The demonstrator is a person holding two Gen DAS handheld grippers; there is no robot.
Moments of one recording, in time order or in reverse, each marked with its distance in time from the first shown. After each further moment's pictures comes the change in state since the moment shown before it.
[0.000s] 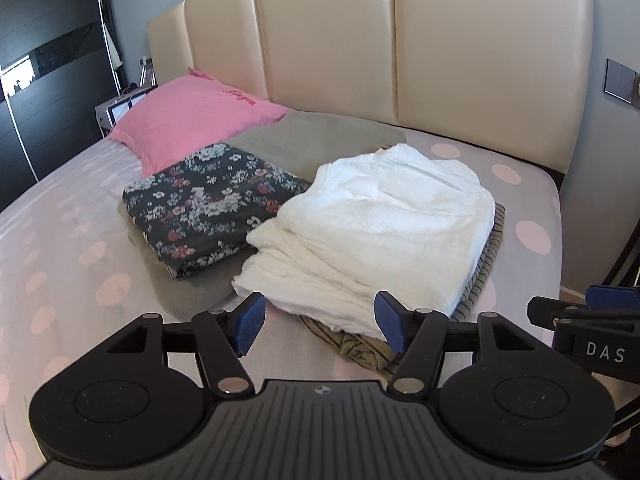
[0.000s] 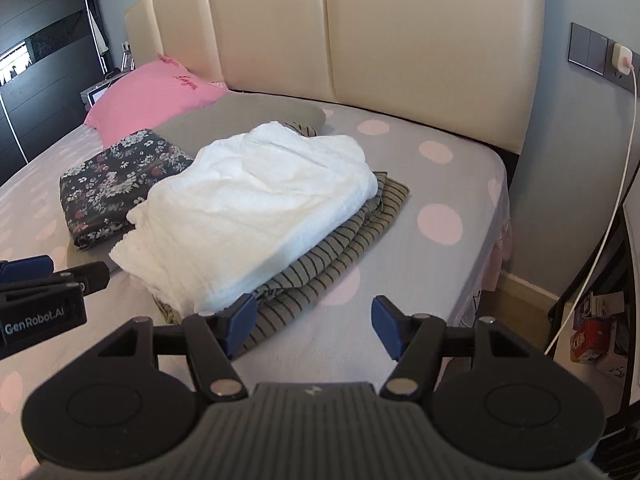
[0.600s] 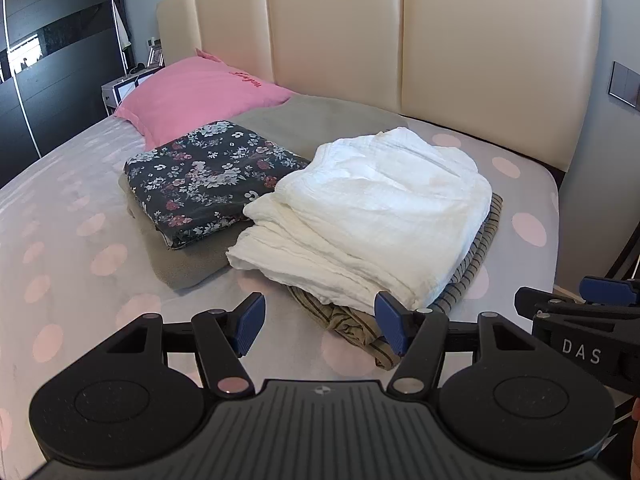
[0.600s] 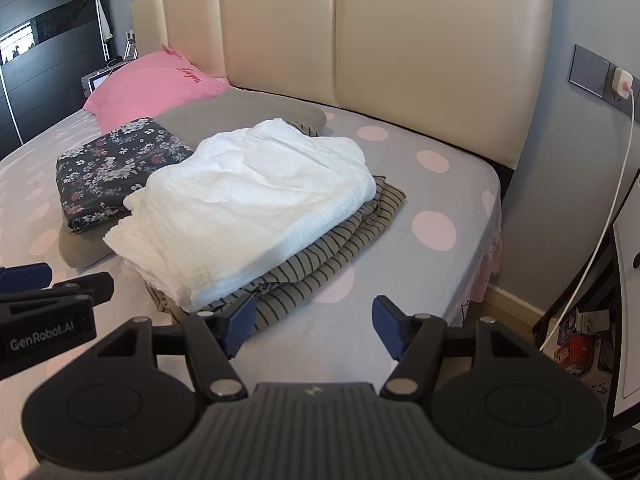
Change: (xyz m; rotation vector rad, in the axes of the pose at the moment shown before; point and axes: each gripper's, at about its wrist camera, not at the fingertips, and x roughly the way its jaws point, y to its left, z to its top) left arm -0.003 -0.006 -0.013 -0.049 0.029 0.003; right arm -0.003 0.011 -0.006 -0.064 -0.015 -0.032
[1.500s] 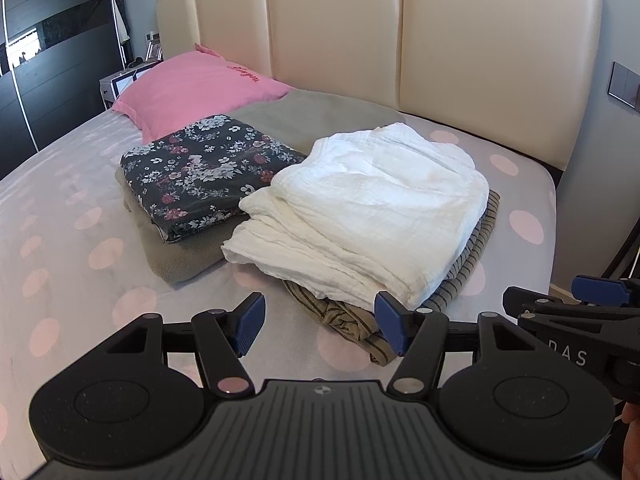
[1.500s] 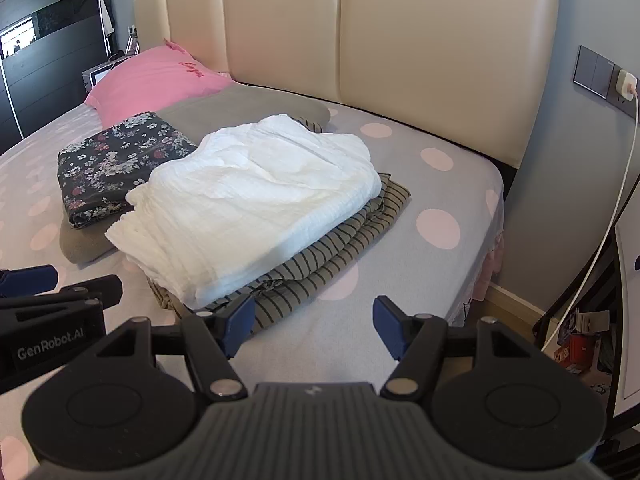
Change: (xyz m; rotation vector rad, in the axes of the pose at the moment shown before) left arm 0.002 -0.001 0.000 -0.012 0.014 -0.008; right arm 0.004 0.005 0.001 -0.011 0.013 -0.001
